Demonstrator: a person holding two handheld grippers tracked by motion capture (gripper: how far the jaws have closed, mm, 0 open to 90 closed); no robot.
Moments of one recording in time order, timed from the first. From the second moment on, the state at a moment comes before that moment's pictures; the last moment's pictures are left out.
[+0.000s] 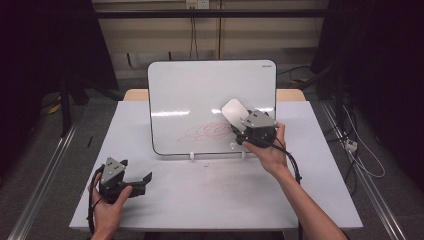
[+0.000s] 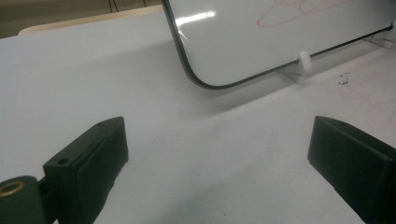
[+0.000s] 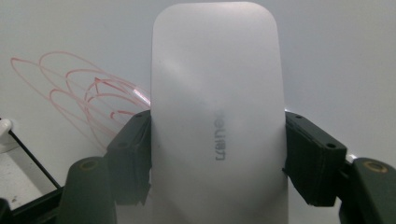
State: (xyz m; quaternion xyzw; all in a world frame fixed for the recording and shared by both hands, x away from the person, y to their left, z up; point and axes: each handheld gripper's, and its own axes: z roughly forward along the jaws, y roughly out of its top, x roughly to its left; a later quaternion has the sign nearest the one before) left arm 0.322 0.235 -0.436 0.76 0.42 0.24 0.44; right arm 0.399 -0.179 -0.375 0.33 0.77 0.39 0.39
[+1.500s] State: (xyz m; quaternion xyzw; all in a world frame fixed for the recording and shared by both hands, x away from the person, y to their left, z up) left arm 0.321 0.233 -0.434 0.76 0.42 0.25 0.44; right arm 0.405 -0.152 -0.403 0.33 0.78 0.31 0.44
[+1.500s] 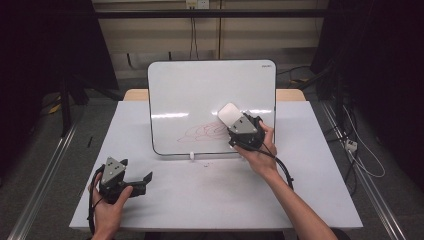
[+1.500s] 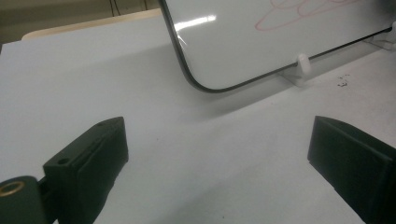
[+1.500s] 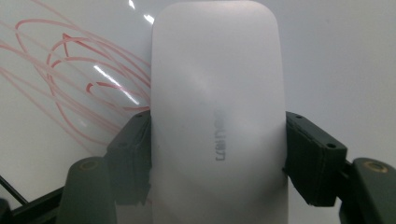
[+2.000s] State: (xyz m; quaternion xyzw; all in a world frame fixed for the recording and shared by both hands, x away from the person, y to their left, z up) left arm 0.322 0.235 -0.435 0.75 0.42 0.24 0.44; right arm 0.390 -0.119 -0.421 0.28 0.80 0.30 0.43
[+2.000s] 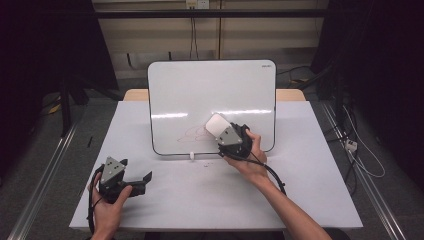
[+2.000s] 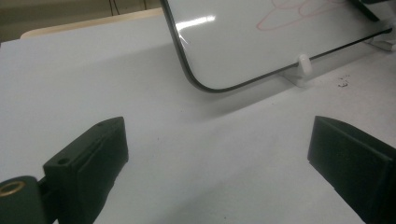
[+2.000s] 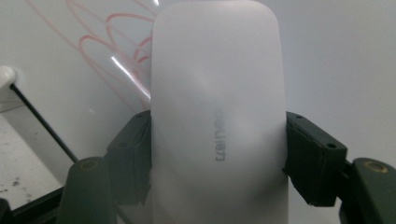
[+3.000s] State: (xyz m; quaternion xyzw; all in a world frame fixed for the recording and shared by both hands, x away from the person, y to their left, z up) left arm 0.321 0.235 -0.434 0.75 0.42 0.25 0.44; right arm 0.412 -0.160 -0.394 0.34 0.77 0.32 0.43
